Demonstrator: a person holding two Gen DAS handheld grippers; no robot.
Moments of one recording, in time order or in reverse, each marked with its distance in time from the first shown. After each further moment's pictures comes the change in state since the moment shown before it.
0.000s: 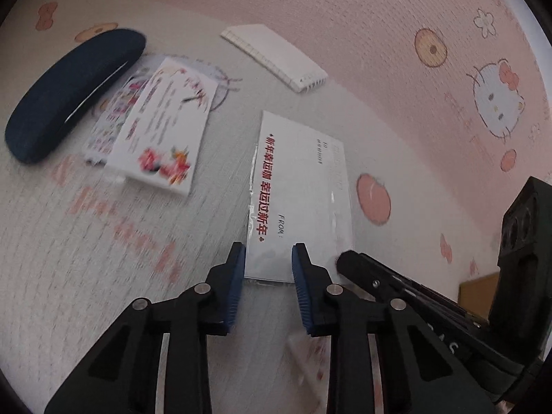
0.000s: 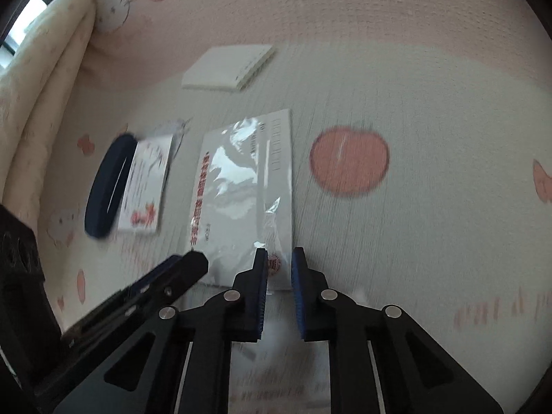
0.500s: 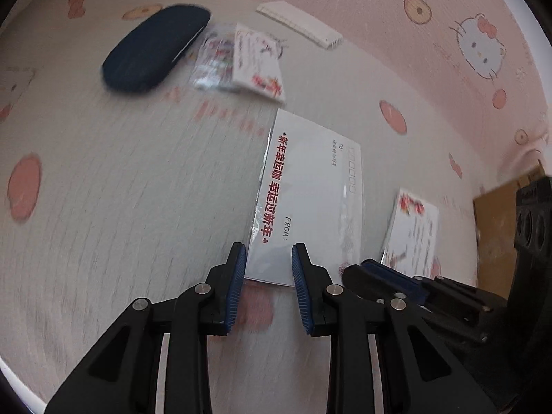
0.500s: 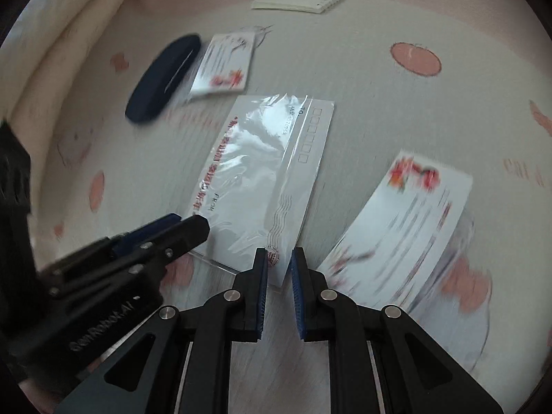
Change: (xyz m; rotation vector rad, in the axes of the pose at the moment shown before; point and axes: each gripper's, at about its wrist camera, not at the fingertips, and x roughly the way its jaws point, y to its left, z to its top) left arm -0.064 0.061 -0.062 0.129 0.112 0.066; right arm -0.017 0.086 -0.109 -0.104 0.092 -0.061
